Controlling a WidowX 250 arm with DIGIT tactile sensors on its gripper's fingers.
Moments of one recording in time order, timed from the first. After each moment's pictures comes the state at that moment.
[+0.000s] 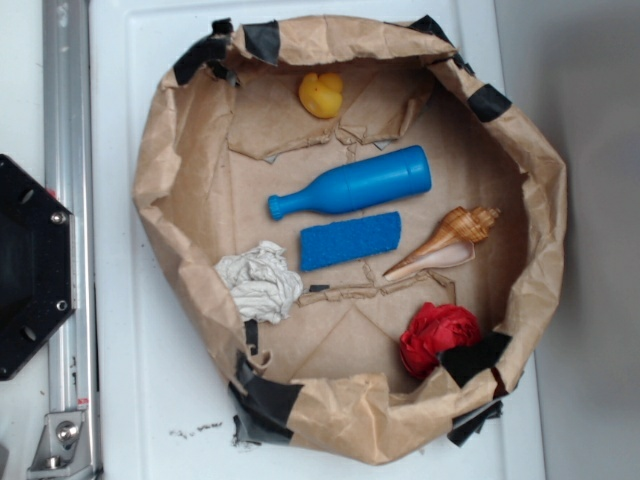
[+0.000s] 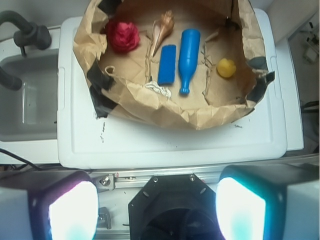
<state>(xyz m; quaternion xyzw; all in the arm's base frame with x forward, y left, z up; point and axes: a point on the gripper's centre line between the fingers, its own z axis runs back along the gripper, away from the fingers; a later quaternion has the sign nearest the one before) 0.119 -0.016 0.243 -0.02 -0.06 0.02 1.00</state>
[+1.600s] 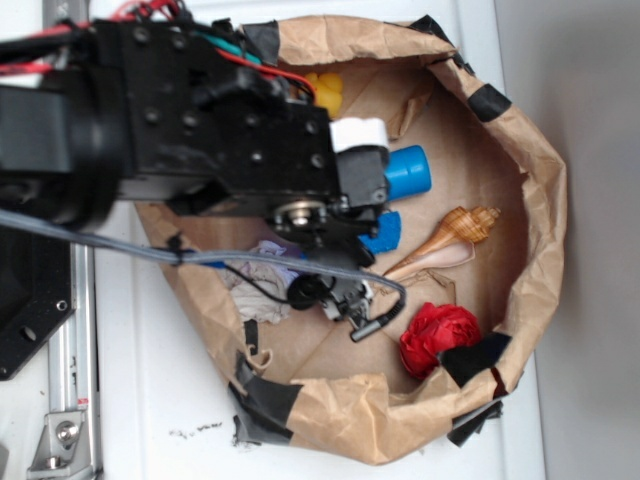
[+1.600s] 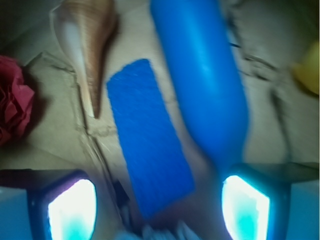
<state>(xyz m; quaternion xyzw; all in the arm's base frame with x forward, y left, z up) 0.254 0.005 0.049 -0.05 -0.05 0.22 0.97</state>
